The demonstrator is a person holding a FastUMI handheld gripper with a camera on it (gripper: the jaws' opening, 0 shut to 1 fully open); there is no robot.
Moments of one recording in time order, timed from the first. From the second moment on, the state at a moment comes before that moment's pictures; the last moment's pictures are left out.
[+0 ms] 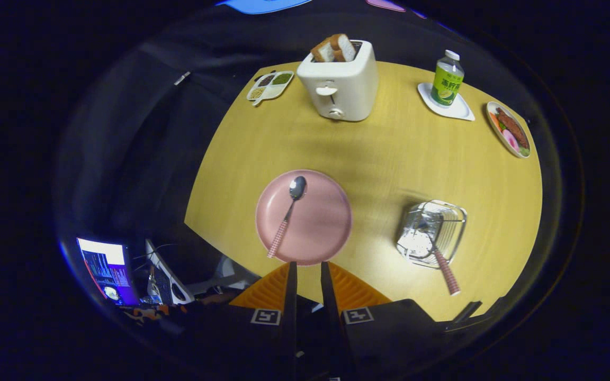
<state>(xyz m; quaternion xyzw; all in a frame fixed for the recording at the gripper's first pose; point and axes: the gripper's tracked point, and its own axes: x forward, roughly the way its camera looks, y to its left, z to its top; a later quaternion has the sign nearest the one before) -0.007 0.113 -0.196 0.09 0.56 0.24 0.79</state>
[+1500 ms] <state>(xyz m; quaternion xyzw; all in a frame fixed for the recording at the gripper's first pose) -0.006 0.199 -0.291 0.12 0.61 0.21 0.76</state>
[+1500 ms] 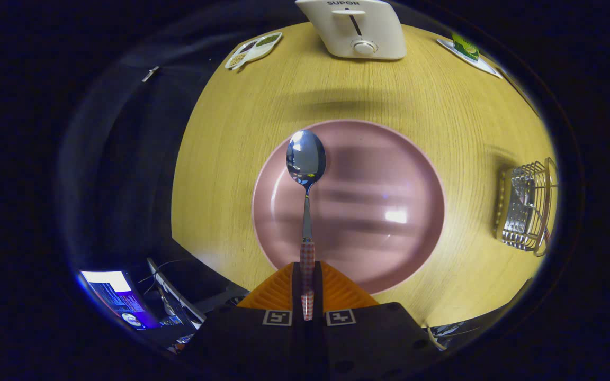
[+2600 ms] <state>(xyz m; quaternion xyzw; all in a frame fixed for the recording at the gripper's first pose) -0.020 -0.091 -0.219 -0.05 0.80 0.13 0.58</state>
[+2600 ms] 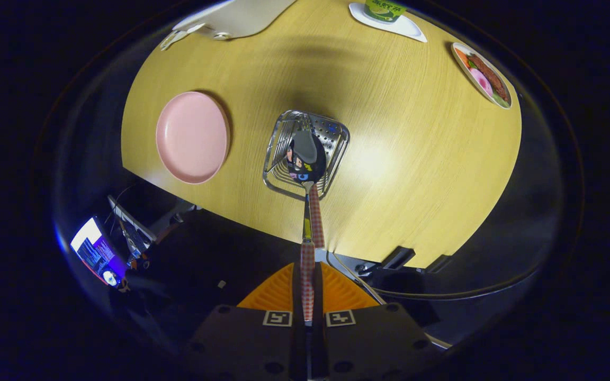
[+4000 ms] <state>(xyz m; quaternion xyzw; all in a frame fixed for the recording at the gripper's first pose) 0.047 -0.050 -0.210 0.02 0.66 0.15 0.73</state>
